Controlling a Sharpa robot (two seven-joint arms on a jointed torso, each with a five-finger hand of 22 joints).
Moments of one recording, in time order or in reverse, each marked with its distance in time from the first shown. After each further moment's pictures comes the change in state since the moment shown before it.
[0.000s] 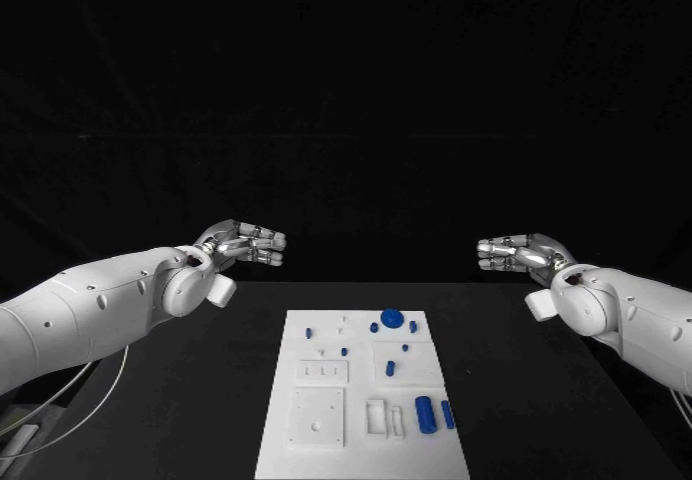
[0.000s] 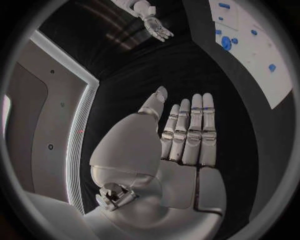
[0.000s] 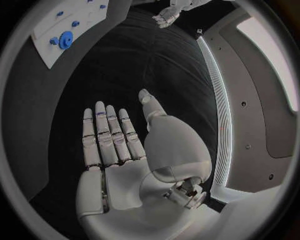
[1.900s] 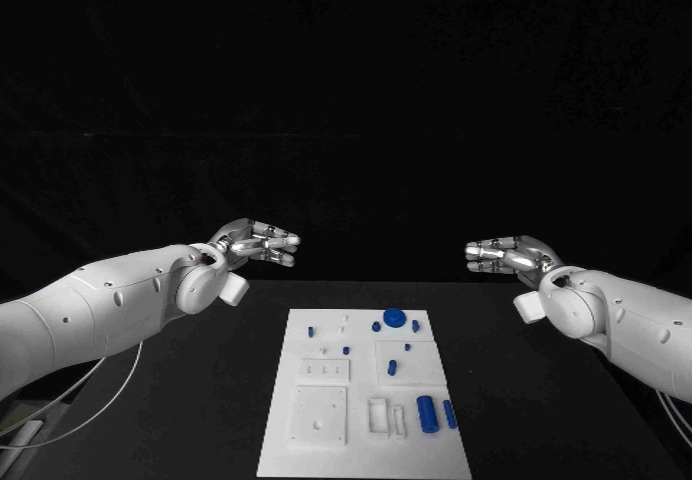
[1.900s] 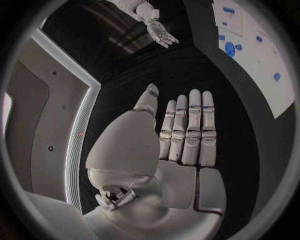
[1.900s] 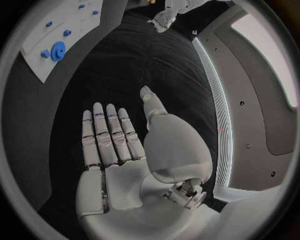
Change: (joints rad) left arm 0.000 0.028 0.000 0.000 -0.016 0.012 0.003; left_hand 0.016 -0.053 -0.060 0.139 -0.058 0.095 -0.045 0.066 0.055 0.099 -0.046 0.073 0.001 0.050 -0.043 0.166 0.029 -0.026 0.065 -0.043 -0.006 0.010; right arm -0.010 0.027 0.000 0.022 0.006 0.000 0.004; right_hand 0.033 -0.031 -0.047 0.021 0.007 0.029 0.000 -0.003 0.002 0.043 -0.014 -0.008 0.000 -0.022 0.009 -0.005 -0.001 0.015 -0.022 0.005 -0.003 -0.002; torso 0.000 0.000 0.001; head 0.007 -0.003
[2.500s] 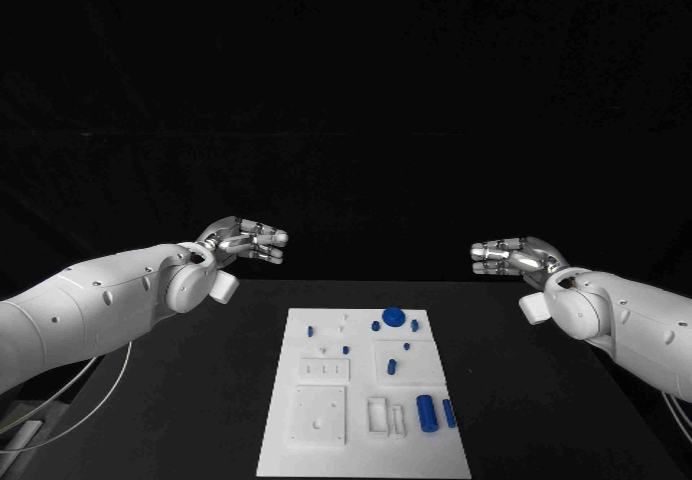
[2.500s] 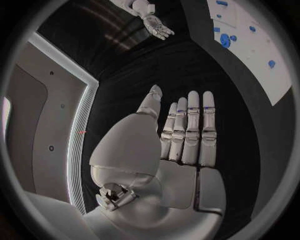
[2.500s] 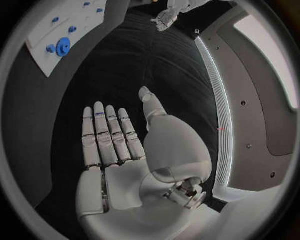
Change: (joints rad) left arm 0.000 -0.016 0.000 -0.022 0.008 -0.017 0.003; left_hand -0.028 0.050 -0.034 -0.092 -0.016 -0.078 0.041 -0.061 0.035 -0.096 0.042 -0.055 0.001 -0.130 0.033 0.077 0.006 -0.021 -0.050 0.017 0.028 0.025; right arm -0.005 -0.010 0.000 -0.013 0.000 0.000 0.002; right_hand -0.012 0.020 0.000 -0.038 0.021 -0.020 -0.002 0.000 0.002 -0.050 0.014 0.000 0.000 0.008 -0.009 0.000 -0.001 0.017 0.090 -0.003 0.008 0.002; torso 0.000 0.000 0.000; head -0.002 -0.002
